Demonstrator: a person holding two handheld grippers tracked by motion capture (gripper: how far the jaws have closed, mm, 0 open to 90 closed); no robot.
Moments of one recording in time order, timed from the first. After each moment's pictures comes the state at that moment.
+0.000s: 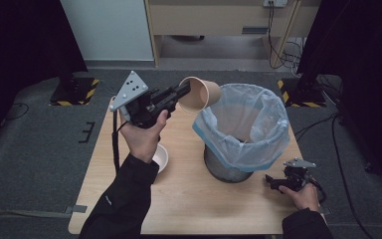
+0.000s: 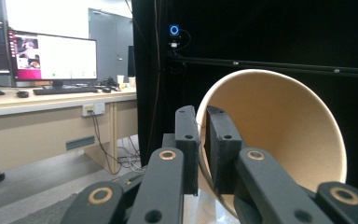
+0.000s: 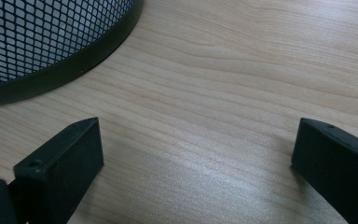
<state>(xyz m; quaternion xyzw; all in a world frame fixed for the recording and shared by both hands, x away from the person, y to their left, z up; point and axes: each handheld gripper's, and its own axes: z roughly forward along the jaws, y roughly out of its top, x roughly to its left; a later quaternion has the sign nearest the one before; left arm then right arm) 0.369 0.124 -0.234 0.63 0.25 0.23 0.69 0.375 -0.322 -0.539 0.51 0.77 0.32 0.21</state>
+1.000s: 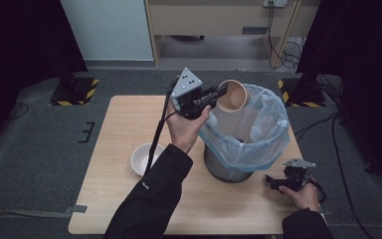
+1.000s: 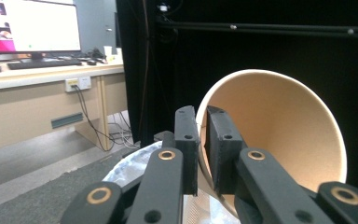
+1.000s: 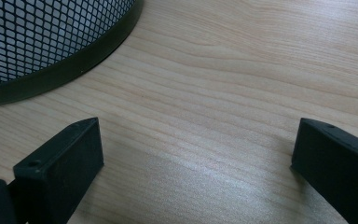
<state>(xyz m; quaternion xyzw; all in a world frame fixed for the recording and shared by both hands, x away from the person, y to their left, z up) 0.419 0.041 -0.260 0.69 0.25 0.20 0.65 0.375 -0.322 -0.539 0.51 0.77 0.32 0.21</state>
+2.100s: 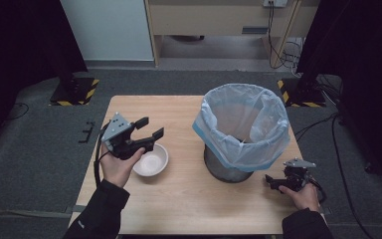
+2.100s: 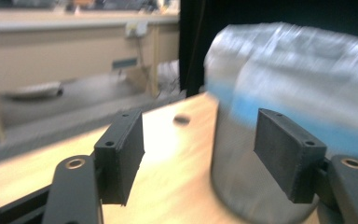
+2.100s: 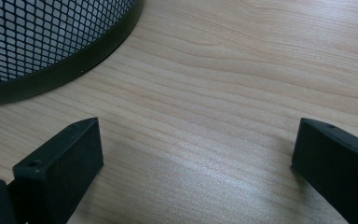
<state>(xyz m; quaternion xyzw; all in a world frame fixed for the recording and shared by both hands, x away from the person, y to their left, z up) 0.360 0.211 -0.361 0.70 0.37 0.24 0.56 0.375 -0.322 -0.539 0.51 0.77 0.32 0.21</state>
